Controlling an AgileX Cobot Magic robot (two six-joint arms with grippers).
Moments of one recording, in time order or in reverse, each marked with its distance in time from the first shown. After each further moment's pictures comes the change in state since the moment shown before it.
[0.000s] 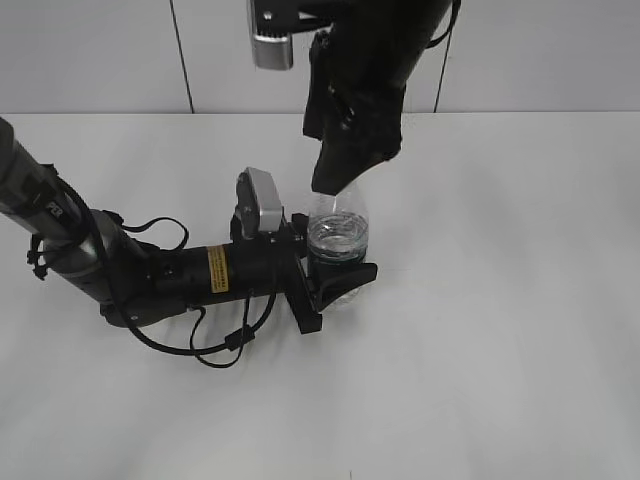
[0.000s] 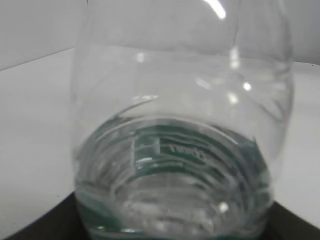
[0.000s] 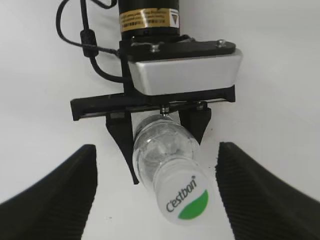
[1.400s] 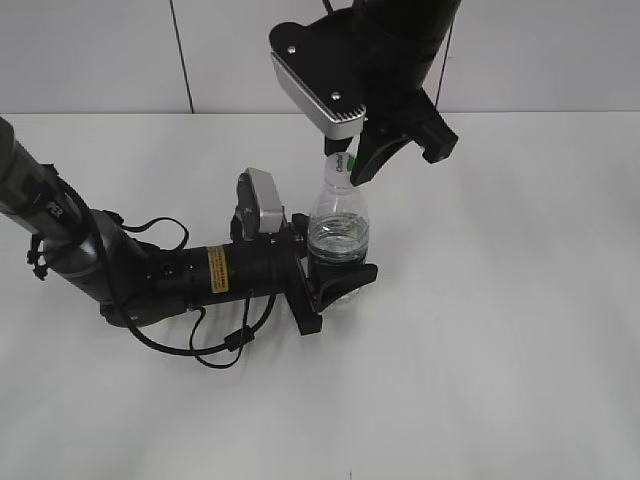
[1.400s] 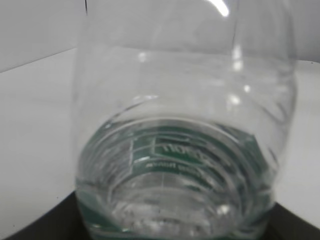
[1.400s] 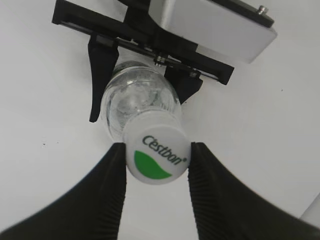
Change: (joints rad) left arm 0.000 0.000 0.000 0.003 0.000 0.007; right arm -0.002 0.033 -0.003 -0.143 -0.006 -0.479
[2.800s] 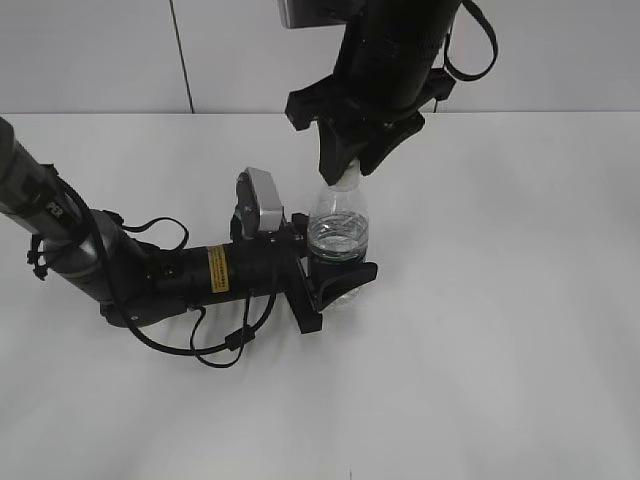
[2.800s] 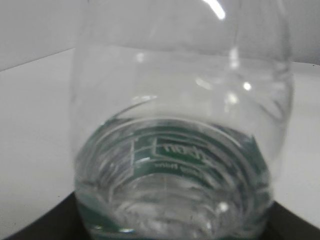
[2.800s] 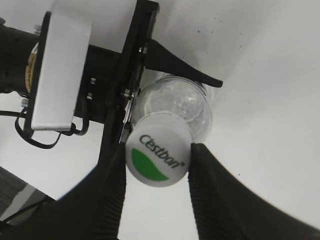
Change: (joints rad) left arm 0.000 0.000 0.000 -0.005 0.000 -0.007; right arm 0.000 0.001 0.003 0.019 0.015 1.676
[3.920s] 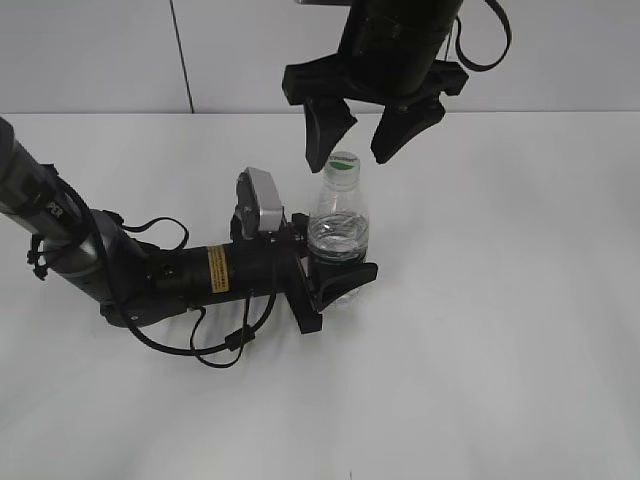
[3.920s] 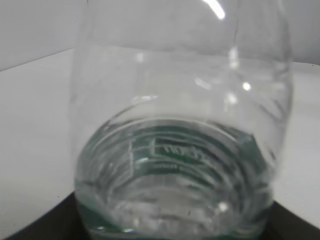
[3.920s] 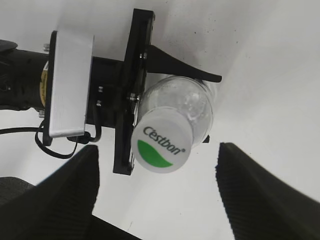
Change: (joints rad) left arm 0.000 0.000 0.000 0.001 -0.001 0.000; right arm 0.000 -0.030 -0.001 0.002 0.001 0.156
